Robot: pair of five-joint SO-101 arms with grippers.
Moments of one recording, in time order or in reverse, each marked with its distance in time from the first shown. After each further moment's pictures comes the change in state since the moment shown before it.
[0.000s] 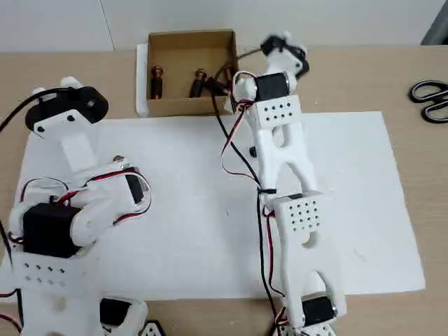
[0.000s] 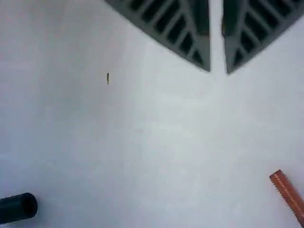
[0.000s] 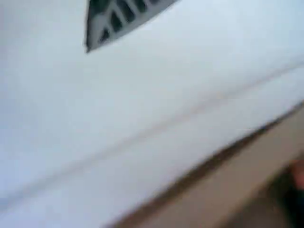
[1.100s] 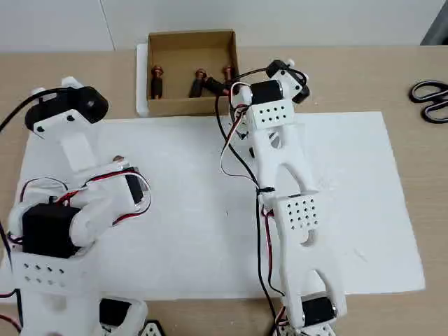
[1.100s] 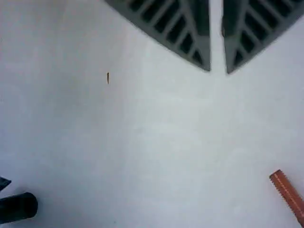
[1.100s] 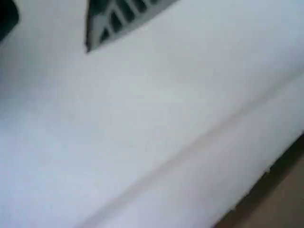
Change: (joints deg) left arm 0.0 0.0 0.0 0.0 0.0; right arm 0.0 3.5 3.2 0.0 -6.7
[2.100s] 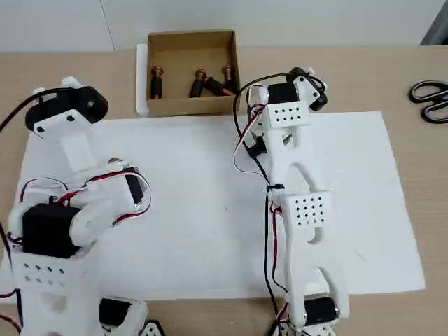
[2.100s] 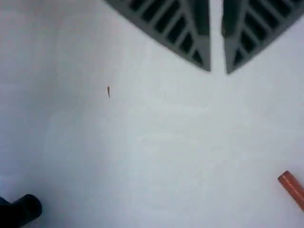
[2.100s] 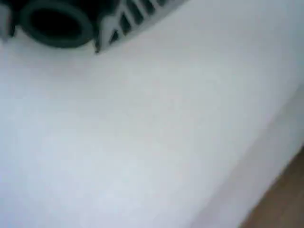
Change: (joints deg) left arm 0.0 0.0 0.0 0.0 0.0; right arm 4.6 4.0 -1.8 0.3 -0.2
